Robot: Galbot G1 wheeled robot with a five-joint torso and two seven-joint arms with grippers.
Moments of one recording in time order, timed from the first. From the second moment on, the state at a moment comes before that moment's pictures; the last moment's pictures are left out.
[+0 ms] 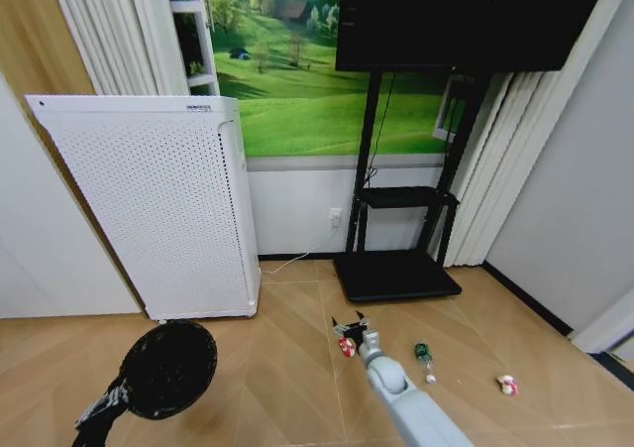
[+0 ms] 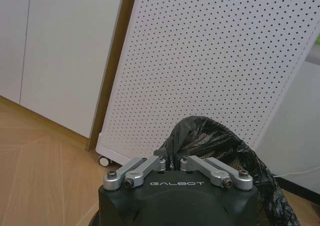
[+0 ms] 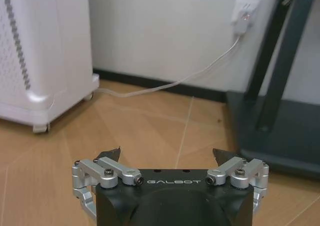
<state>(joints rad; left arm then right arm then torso) 1.92 -1.41 -1.05 -2.09 -0.78 0.08 0.07 -0.96 1.28 0.03 1.21 0.27 -0.07 0.08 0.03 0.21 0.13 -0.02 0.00</state>
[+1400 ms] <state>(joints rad) 1.94 -1.40 -1.02 -2.12 -0.73 0.08 0.11 -0.73 1.46 0.16 0.62 0.05 0.07 0.02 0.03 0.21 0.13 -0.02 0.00</state>
